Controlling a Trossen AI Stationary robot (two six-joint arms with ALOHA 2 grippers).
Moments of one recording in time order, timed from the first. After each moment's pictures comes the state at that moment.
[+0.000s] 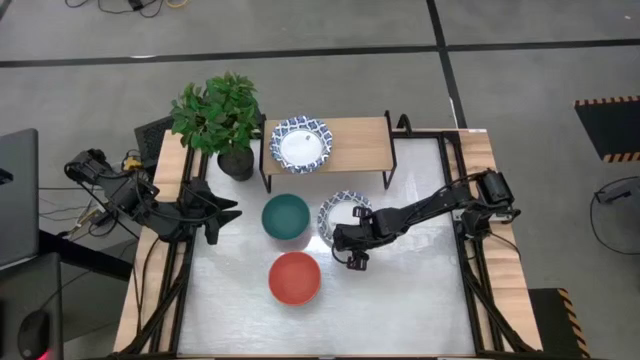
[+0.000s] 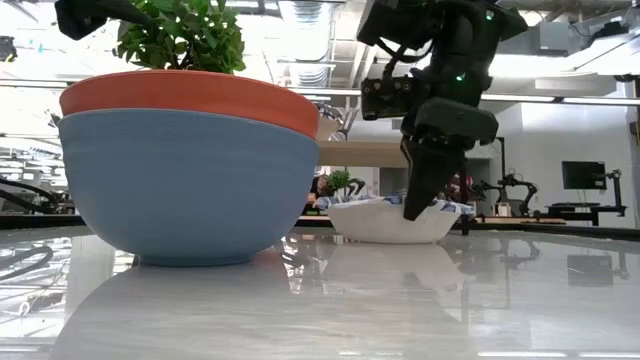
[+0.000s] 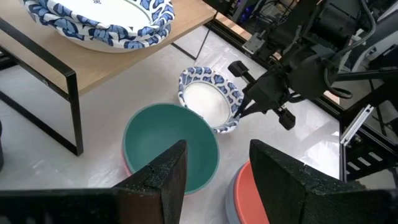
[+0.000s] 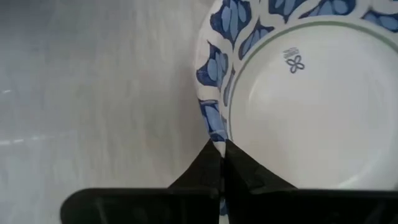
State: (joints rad) left arm -0.55 0.69 0.87 -0.75 -0.75 -0.90; right arm 0.20 1.82 1.17 -0.60 0.18 0.30
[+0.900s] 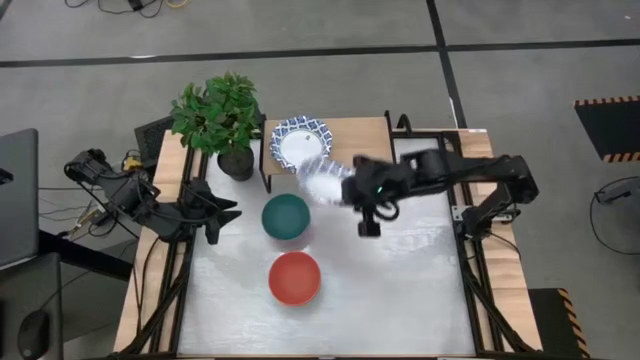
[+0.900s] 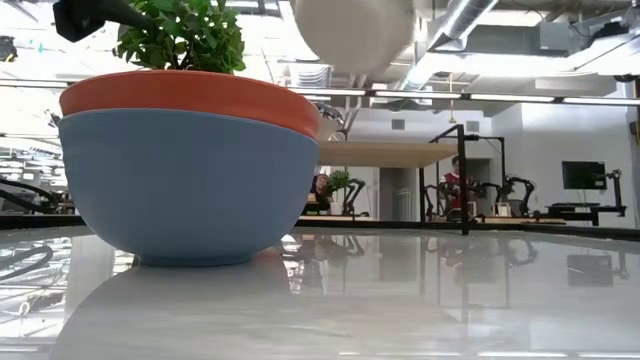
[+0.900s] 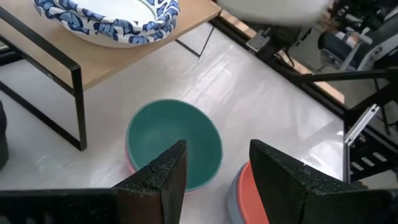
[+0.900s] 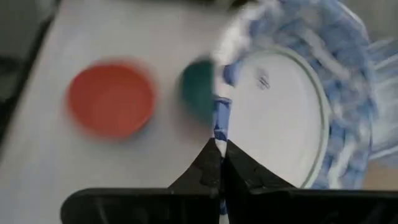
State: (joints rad) left arm -0.55 0.70 0.87 -0.78 -0.75 -0.93; right arm 0.11 1.62 1.87 -1.03 0.17 -0.04
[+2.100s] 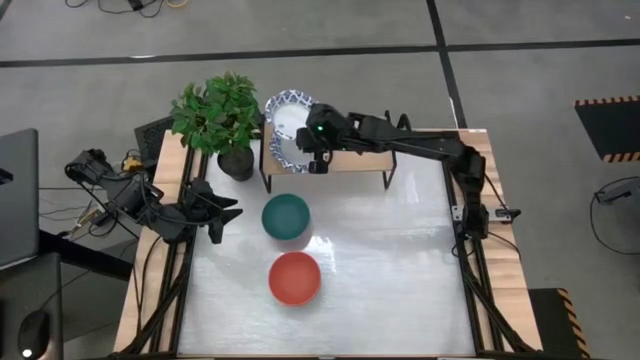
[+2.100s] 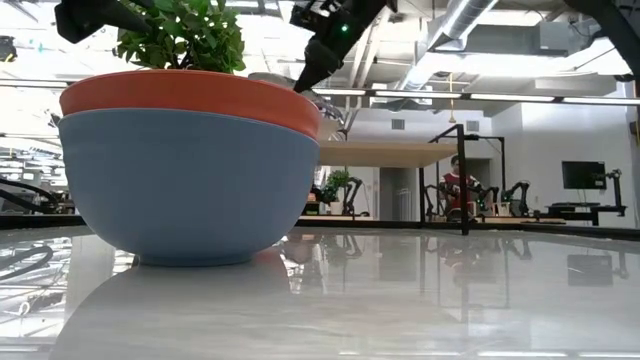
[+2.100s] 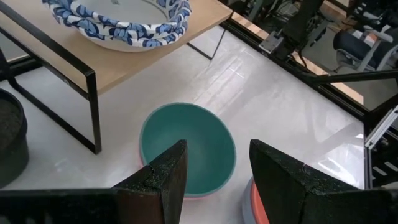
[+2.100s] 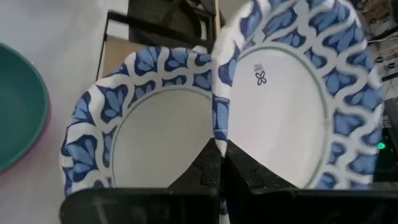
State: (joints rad) left arm -0.55 0.72 0.87 -0.80 -0.79 -0.93; right arm -0.28 1.97 1.96 -0.66 0.22 -0.52
